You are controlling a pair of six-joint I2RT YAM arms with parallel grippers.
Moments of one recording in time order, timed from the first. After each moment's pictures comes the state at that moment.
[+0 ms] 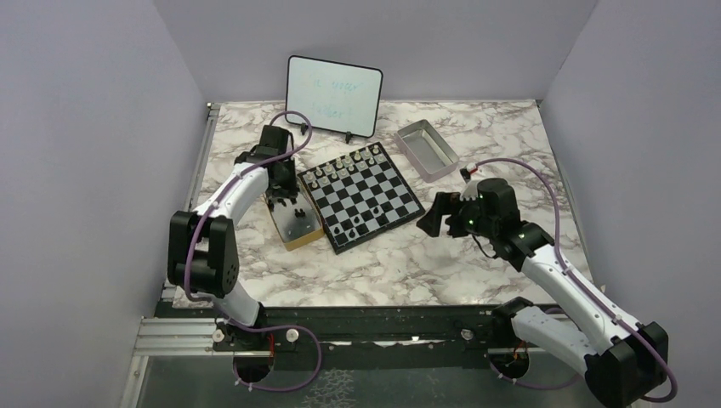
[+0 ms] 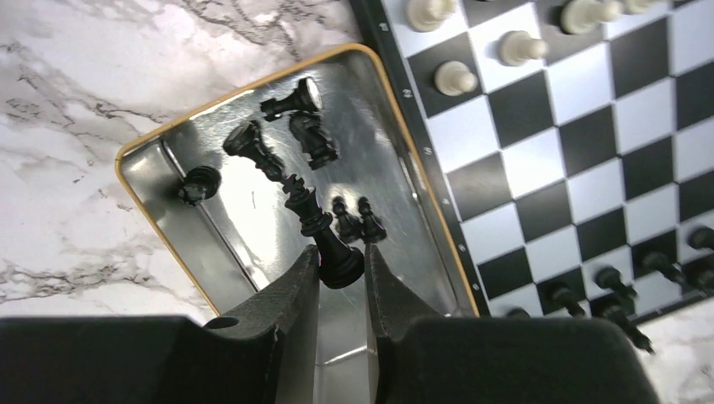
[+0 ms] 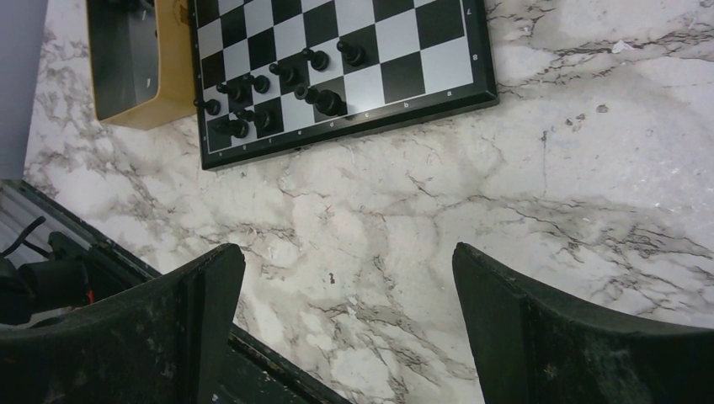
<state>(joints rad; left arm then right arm) -0.18 1.65 1.20 -0.63 -0.01 -0.26 0.43 0.91 0.68 -0.37 -0.21 0.40</state>
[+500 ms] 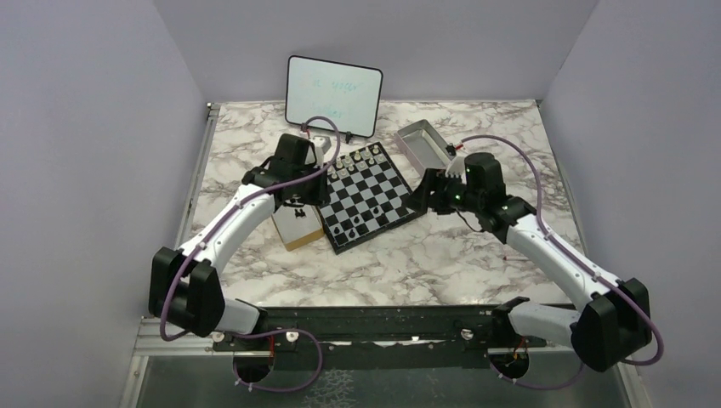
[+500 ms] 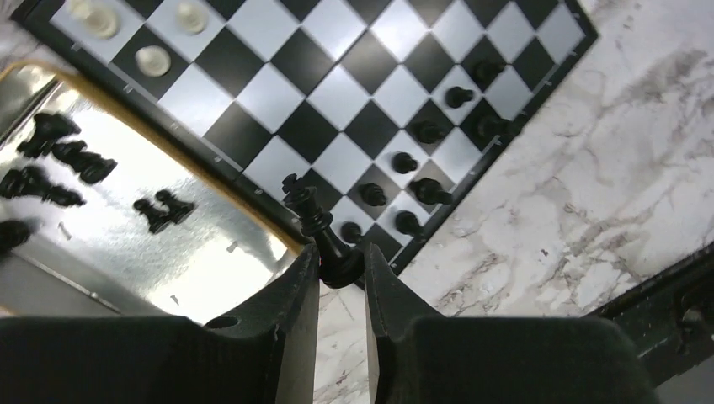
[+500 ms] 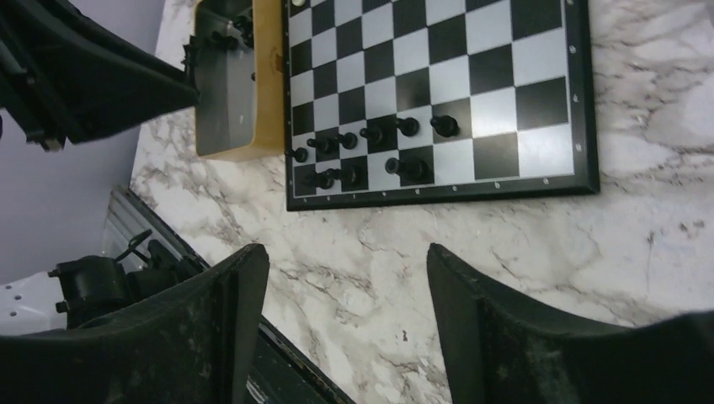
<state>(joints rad) -0.36 1.40 1.10 -0.58 0.22 -0.20 0.43 1.14 0.82 -0.24 -0.35 0.49</state>
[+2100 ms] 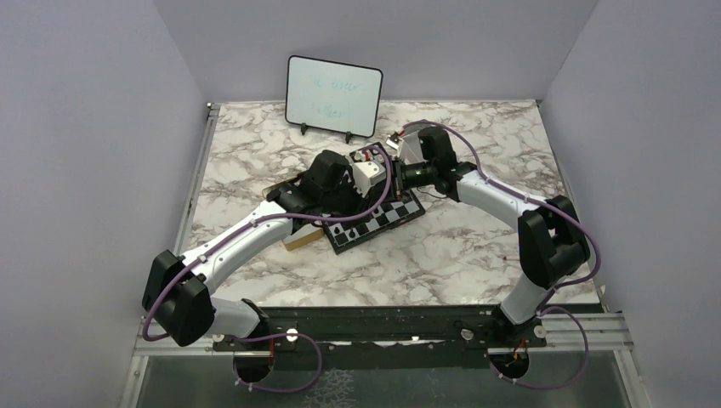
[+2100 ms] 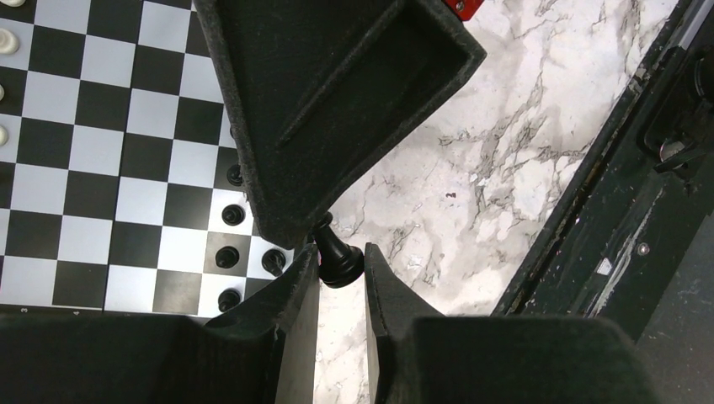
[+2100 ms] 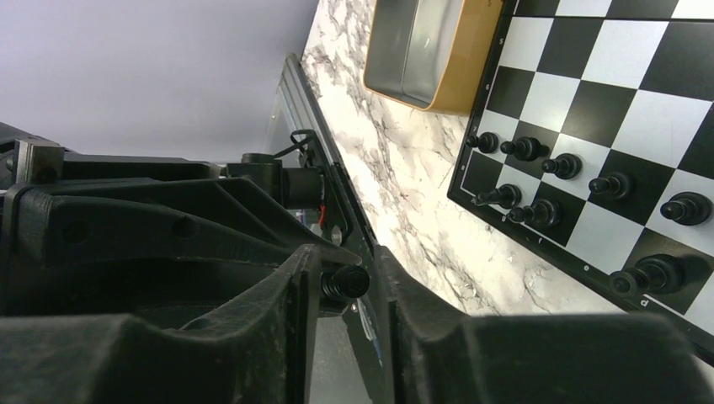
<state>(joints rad) -0.70 1.34 1.07 -0.45 0.35 0.07 0.50 1.70 1.16 -0.06 -0.95 0.62</state>
